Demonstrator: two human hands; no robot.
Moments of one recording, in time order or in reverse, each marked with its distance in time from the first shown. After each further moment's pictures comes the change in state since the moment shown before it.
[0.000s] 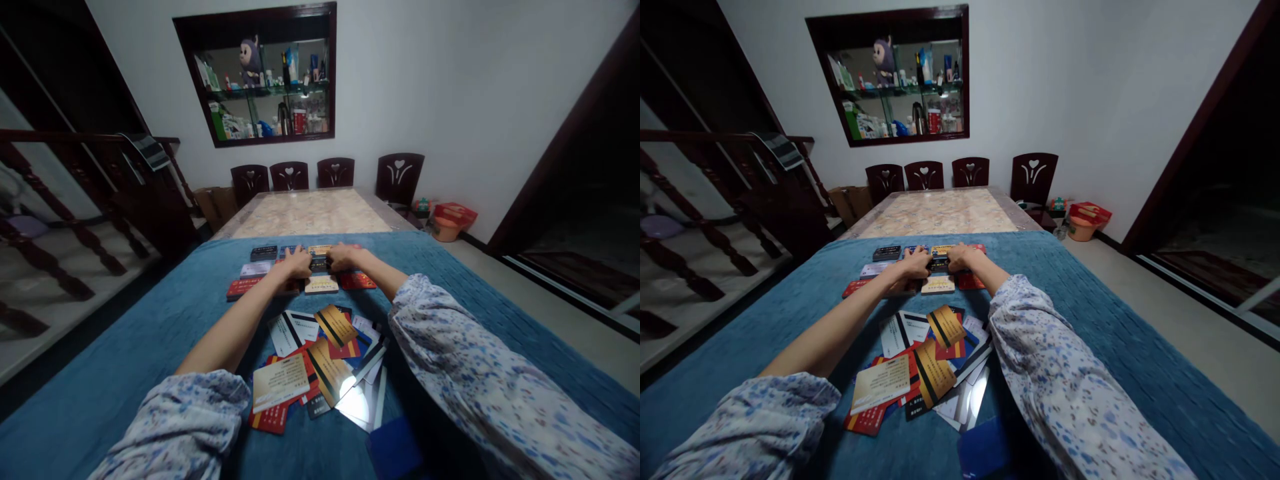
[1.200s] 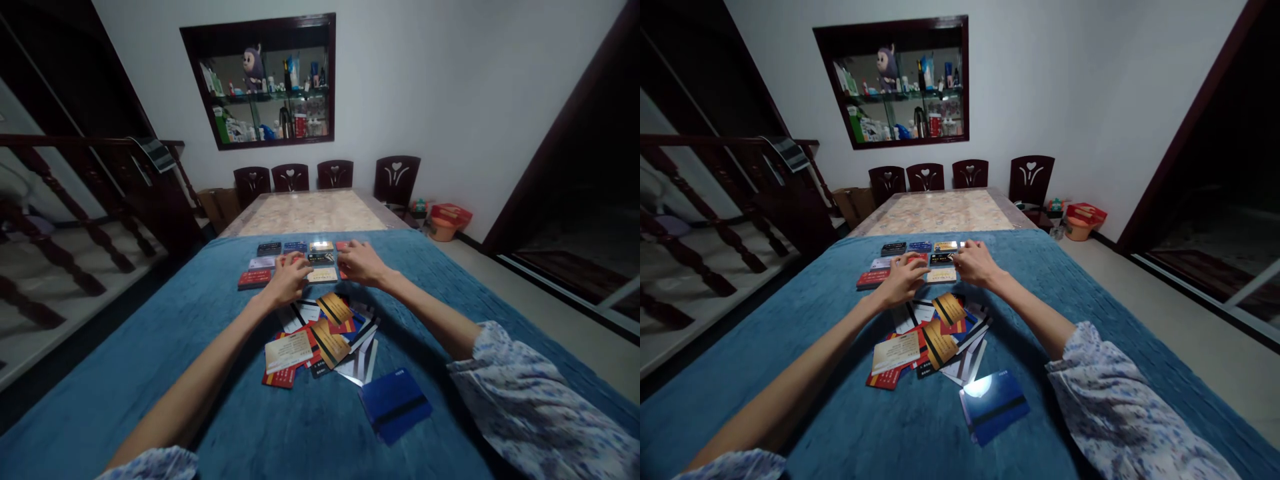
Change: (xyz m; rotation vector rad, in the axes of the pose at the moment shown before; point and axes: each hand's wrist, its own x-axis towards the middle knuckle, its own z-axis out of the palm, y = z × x) left_hand -0.120 0.010 0.008 -0.141 0.393 0.198; right_hand -0.124 -0.030 -0.006 0.004 0.369 0.003
